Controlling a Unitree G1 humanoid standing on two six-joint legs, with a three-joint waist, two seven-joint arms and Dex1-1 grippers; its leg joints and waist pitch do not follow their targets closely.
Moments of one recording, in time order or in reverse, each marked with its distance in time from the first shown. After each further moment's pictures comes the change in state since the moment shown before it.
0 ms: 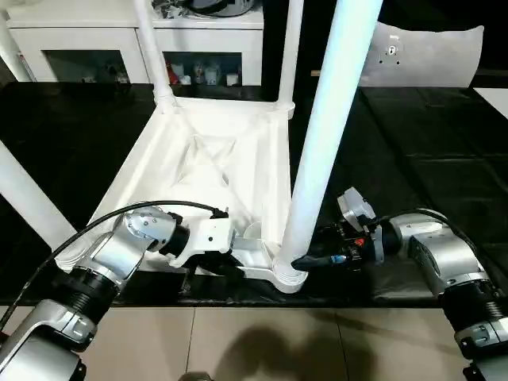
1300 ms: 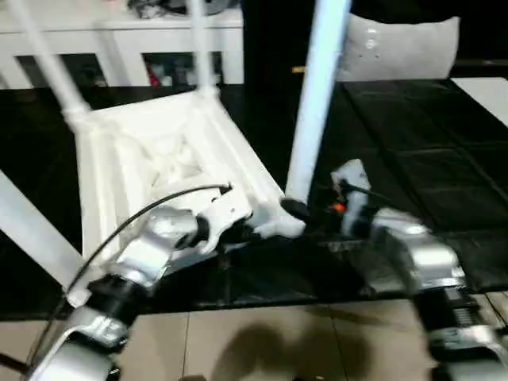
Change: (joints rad) left arm 0.033 -0.148 0.111 -0.043 0.024 0.266 0.333; right arm 0.020 0.127 -0.166 -0.045 -0.056 0.038 -0.524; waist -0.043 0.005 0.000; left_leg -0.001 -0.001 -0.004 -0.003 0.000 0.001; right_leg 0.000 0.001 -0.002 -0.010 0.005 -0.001
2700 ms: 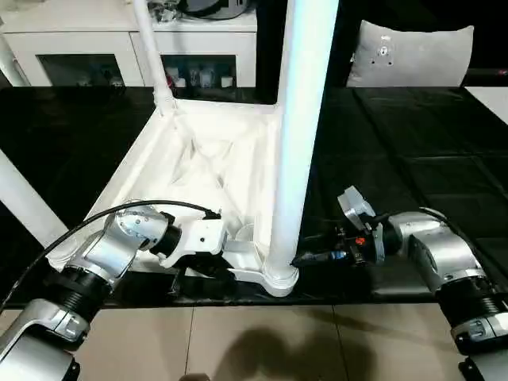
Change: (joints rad) left arm -0.034 0.166 -0.098 0.063 -0.010 -0.288 -0.380; right arm -0.042 -0.094 0.145 0.096 0.060 0.029 0.569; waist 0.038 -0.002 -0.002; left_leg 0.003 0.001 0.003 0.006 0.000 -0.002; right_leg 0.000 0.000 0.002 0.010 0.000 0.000
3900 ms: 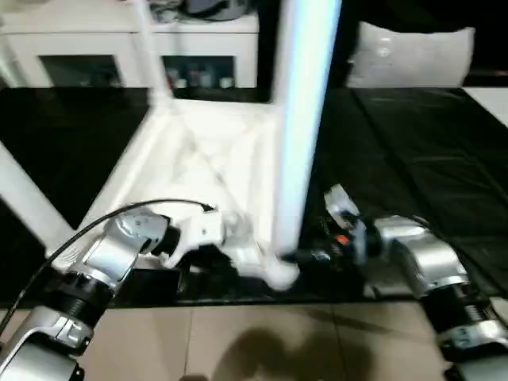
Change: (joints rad) left arm 0.039 -0.044 0.083 -0.059 -0.002 0.245 0.124; right arm 0.031 0.123 -0.047 -0.058 -0.043 0.017 -0.278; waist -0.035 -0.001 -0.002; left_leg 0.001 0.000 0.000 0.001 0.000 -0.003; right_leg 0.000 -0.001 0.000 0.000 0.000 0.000
